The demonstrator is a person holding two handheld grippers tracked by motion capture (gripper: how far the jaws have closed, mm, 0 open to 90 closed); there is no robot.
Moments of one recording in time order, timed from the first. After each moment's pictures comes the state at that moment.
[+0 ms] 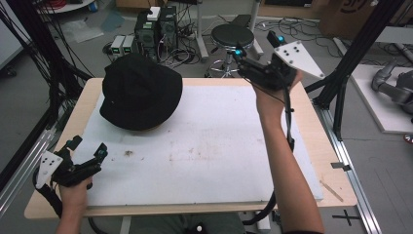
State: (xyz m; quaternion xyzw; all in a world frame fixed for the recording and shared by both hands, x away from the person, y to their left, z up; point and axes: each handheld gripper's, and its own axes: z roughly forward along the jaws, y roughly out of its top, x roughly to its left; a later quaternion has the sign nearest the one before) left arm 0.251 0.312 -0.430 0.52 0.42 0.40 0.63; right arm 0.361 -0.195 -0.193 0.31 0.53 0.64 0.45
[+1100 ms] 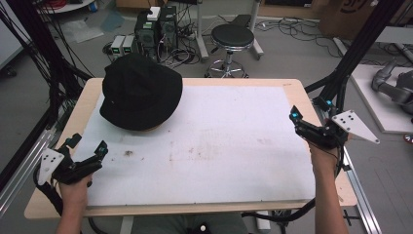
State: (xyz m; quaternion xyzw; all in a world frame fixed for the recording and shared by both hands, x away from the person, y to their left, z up) left arm 0.255 0.311 -0.425 0.52 0.43 0.41 0.62; right arm 0.307 -0.342 -0.317 0.36 0.57 0.60 0.43
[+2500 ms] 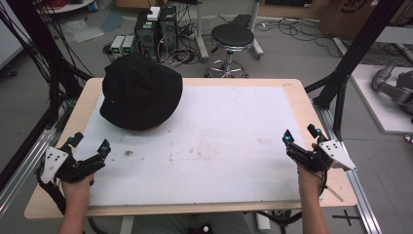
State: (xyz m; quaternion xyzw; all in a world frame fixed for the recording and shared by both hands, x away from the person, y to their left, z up) left arm 0.256 0.303 -0.423 0.52 0.43 0.42 0.61; right arm 0.292 -0.341 -0.404 0.43 0.54 0.59 0.42
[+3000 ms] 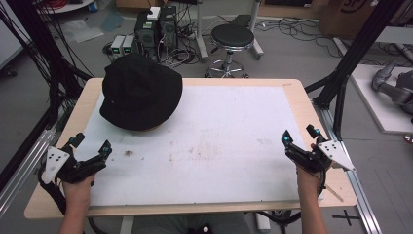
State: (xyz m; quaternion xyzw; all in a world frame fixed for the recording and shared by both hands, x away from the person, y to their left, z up) left arm 0.257 0.301 -0.424 0.53 0.42 0.42 0.61; right arm 0.291 -0.339 -0.404 0.43 0.54 0.60 0.41
